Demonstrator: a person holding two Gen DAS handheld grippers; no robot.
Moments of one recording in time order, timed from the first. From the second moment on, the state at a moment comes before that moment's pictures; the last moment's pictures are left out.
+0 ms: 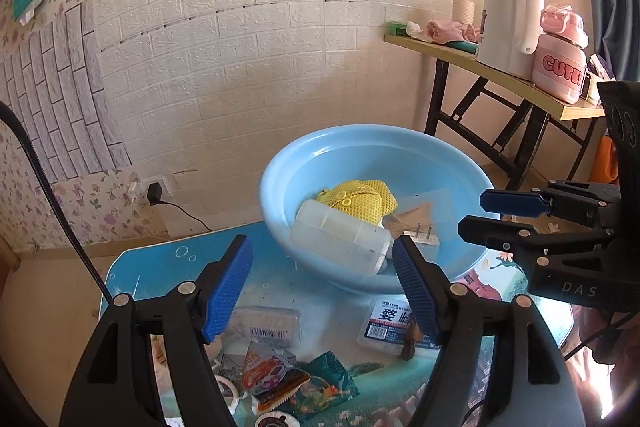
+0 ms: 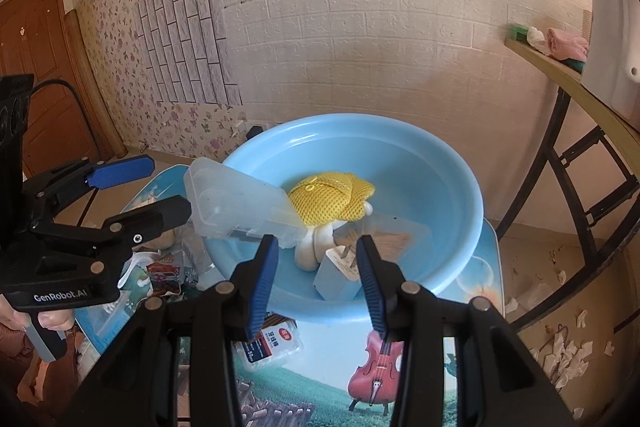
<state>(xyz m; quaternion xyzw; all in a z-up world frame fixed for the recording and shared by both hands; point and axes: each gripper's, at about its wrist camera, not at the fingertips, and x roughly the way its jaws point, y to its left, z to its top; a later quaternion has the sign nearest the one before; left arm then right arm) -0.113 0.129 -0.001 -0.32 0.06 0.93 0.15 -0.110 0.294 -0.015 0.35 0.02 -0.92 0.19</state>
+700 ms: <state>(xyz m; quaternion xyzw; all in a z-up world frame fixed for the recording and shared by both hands) -0.038 0.053 -0.014 -0.32 0.06 0.94 0.08 -0.055 0.263 -0.022 0.37 0.00 -0.91 0.20</state>
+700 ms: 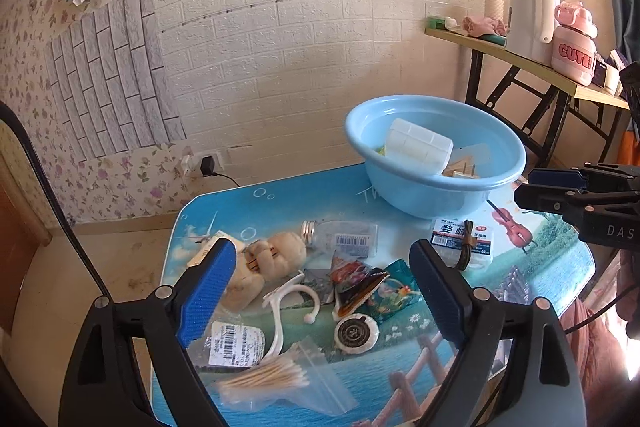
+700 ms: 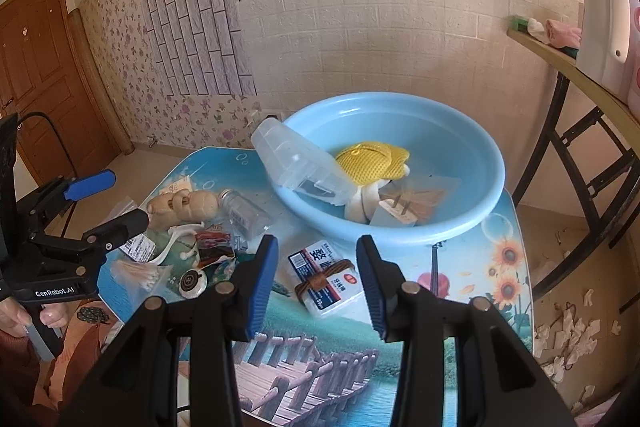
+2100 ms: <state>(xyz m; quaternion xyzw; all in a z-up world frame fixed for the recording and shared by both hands) -0.006 -0.047 -0.061 -0.37 0.01 0.93 -0.02 -0.052 0.248 -0.082 0.45 0.00 -0.87 0.20</state>
